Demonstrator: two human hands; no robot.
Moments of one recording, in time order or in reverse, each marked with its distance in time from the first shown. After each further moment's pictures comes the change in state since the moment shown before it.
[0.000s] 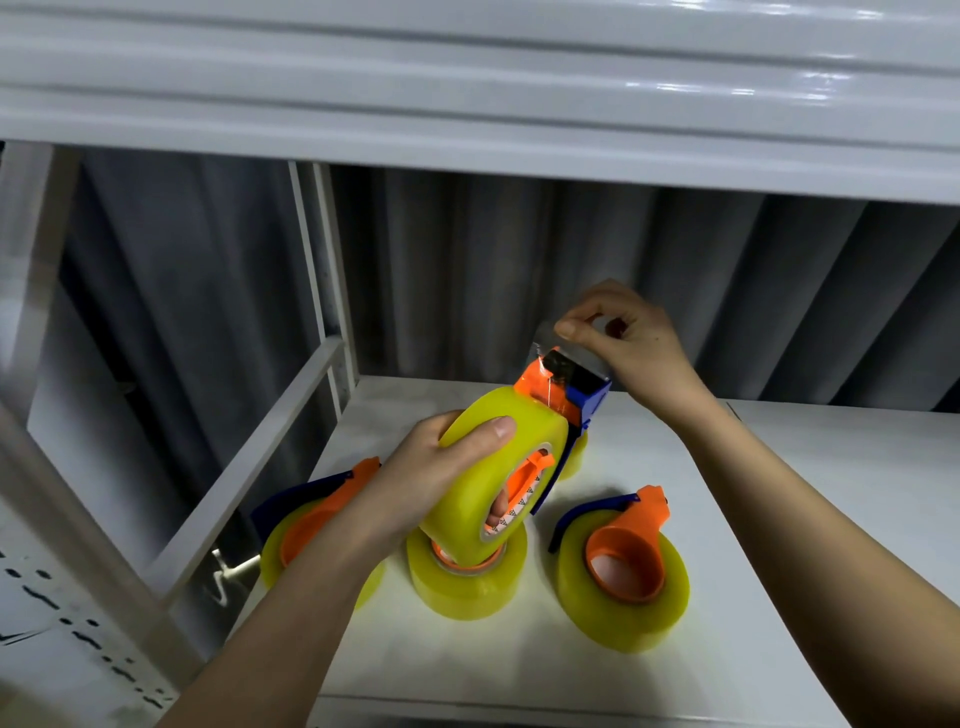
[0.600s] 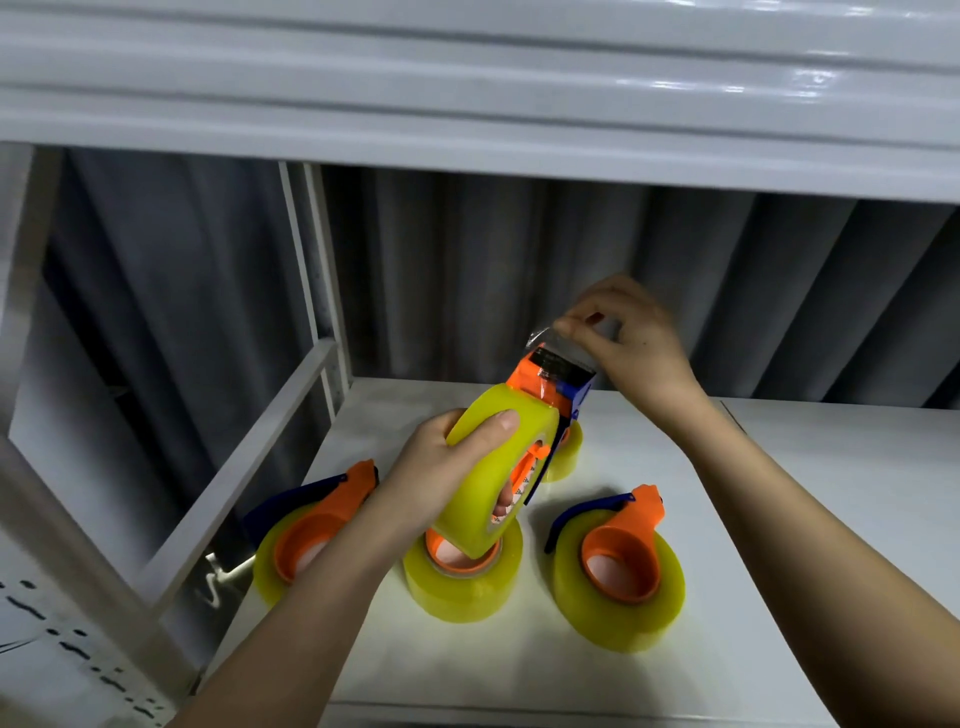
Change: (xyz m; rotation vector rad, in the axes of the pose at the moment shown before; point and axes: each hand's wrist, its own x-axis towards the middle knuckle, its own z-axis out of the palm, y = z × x) left_hand 0.014 -0.006 0.010 0.023 0.057 0.044; right_hand 0.000 0.006 -0.001 -0.221 0.107 0.006
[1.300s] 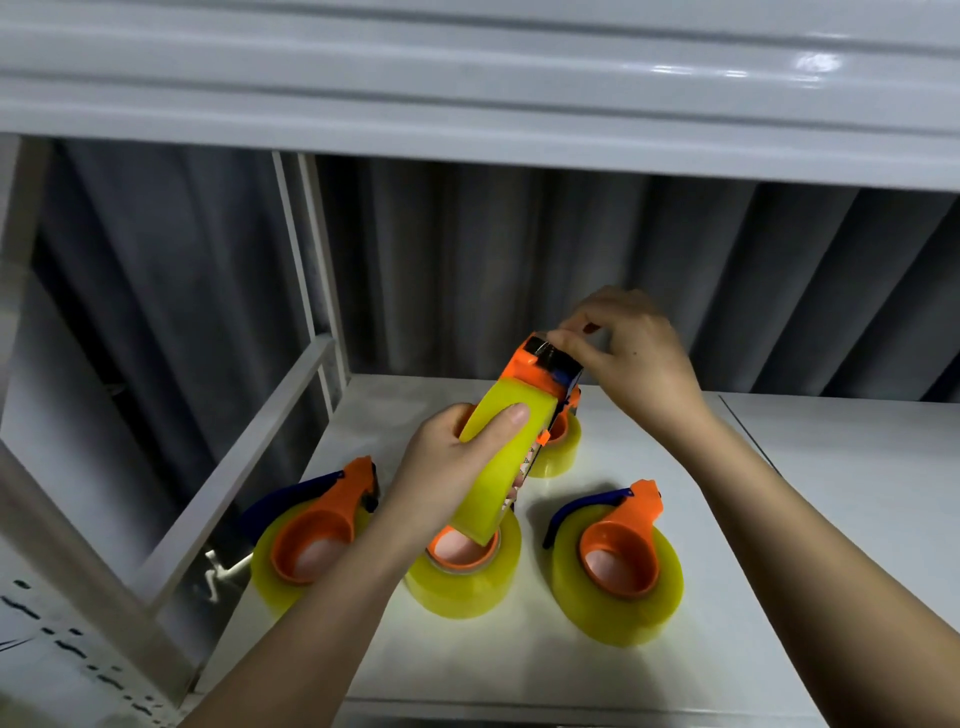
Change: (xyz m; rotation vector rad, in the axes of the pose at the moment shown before) left_hand 0.003 -0.006 0.011 -0.046 0.065 0.088; right_hand -0.013 -0.007 -0.001 -0.212 -0.026 -0.050
